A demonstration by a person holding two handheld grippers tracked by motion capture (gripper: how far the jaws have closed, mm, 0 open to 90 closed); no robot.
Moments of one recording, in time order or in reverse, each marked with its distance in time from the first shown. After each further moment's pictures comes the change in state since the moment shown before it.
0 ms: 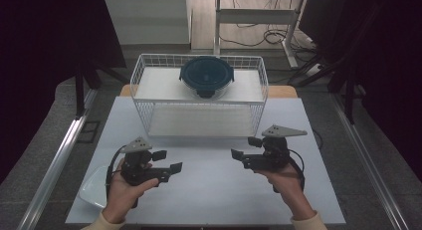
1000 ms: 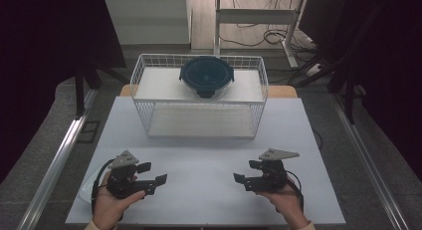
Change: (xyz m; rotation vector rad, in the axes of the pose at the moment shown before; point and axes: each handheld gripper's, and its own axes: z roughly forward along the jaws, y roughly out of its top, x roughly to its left) left arm 0.018 -0.032 -0.017 0.044 0.088 -0.001; right arm -0.009 -0.066 0.016 0.123 0.000 0.012
